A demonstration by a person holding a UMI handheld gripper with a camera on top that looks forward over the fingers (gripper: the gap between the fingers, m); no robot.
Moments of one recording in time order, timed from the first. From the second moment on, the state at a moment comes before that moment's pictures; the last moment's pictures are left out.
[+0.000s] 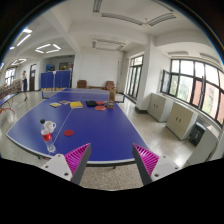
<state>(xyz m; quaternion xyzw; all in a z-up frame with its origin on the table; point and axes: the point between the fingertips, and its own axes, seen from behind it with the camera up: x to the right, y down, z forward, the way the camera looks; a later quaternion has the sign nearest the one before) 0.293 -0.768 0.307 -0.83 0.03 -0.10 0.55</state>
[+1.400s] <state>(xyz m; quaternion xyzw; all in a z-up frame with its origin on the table) -0.043 -0.489 0.093 -0.79 0.02 -0.07 0.61</state>
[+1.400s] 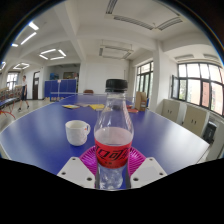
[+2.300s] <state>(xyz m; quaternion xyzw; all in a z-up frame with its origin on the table) -0.090 -0.278 0.283 -0.23 -0.60 -0.67 0.37</state>
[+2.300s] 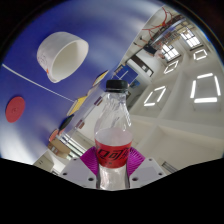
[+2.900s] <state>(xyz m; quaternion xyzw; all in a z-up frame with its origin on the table) -0.070 -0.275 0.339 -0.41 -0.51 -0.53 0.54</state>
